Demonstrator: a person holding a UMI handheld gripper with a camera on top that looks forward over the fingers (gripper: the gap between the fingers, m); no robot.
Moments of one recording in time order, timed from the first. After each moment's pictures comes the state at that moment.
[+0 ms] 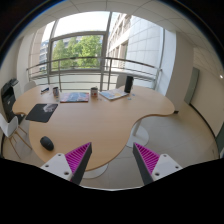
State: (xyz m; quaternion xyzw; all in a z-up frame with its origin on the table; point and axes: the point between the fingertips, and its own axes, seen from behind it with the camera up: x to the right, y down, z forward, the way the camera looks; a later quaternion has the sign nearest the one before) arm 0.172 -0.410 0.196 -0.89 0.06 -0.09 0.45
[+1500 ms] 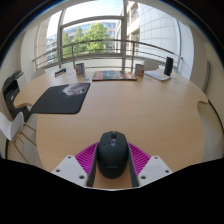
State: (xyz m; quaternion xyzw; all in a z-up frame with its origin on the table) arm -0.110 -0.225 -0.016 -0.91 0.04 -0.03 0.40
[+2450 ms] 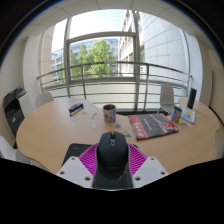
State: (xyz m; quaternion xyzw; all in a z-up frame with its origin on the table) arm -0.304 0.053 0.116 -0.86 0.04 -0.01 0.50
